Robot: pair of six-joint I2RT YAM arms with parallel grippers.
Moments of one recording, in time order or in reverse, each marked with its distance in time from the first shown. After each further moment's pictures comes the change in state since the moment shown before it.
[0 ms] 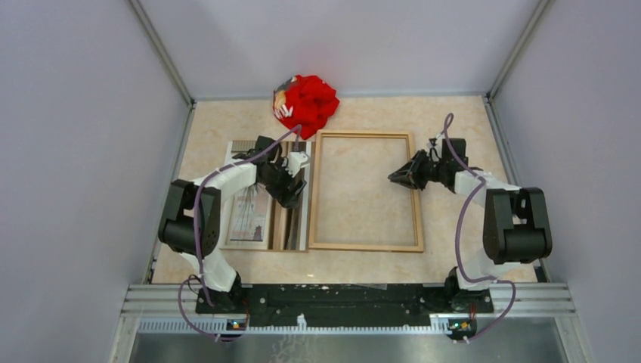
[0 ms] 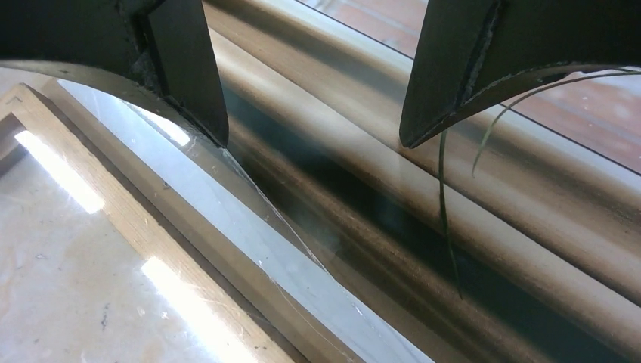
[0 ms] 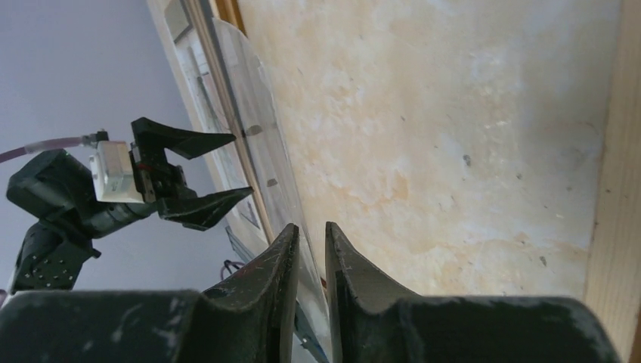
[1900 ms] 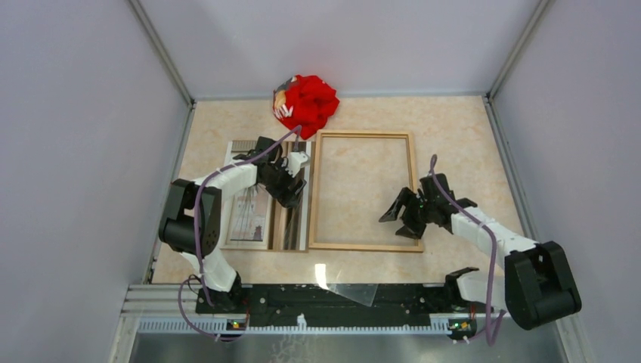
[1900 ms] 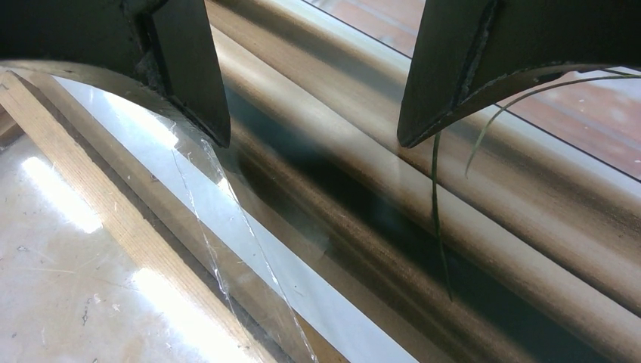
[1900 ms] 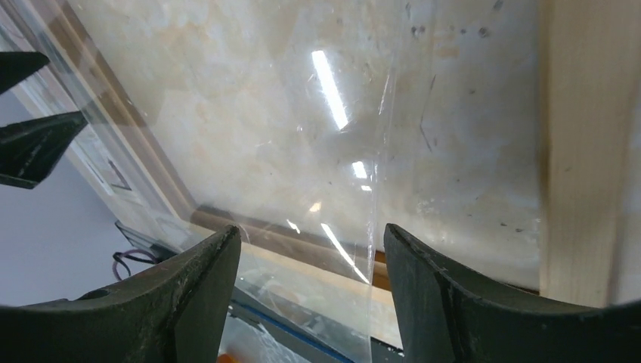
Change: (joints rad) left arm -0.002 0.011 -0.011 0.030 -0.029 -0.019; right arm 0.251 -0.409 -0.313 -0.320 0.359 0.059
